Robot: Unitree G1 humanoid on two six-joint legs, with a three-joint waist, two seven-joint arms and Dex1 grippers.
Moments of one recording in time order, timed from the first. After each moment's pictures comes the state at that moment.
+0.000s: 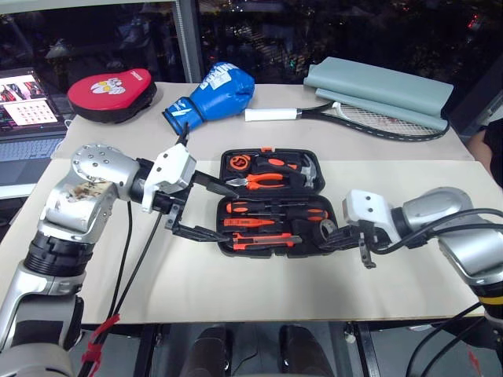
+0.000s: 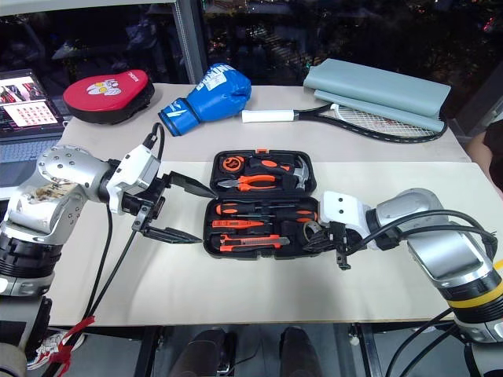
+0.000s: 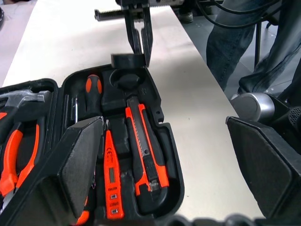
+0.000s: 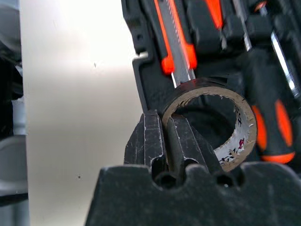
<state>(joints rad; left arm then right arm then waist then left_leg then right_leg) -0.72 0.81 -0.15 -0.09 -0.47 0.39 -1.52 -0.47 -1.00 0.23 -0.31 0.26 0.60 1.29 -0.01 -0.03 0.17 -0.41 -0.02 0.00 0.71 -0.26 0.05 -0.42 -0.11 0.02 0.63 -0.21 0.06</state>
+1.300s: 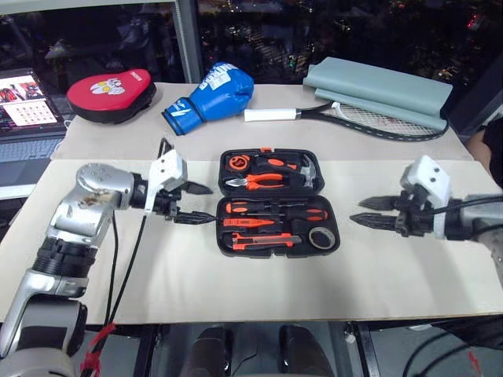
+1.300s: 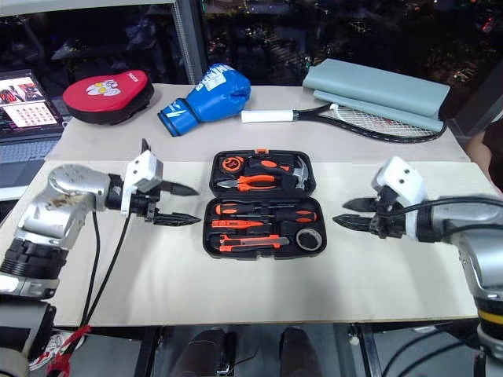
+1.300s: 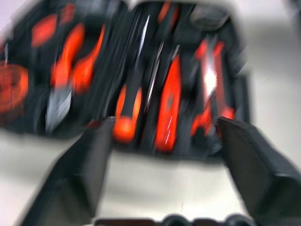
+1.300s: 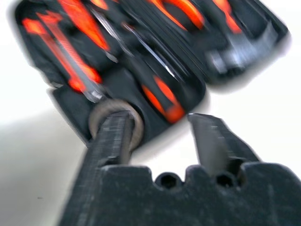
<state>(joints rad) -0.62 0.79 -0.17 0.17 -0.24 0.35 -1.28 -0.26 -0.92 -0.19 -0.29 0.37 0.81 1.01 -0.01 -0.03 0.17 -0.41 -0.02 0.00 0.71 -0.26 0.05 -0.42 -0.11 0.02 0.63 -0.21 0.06</state>
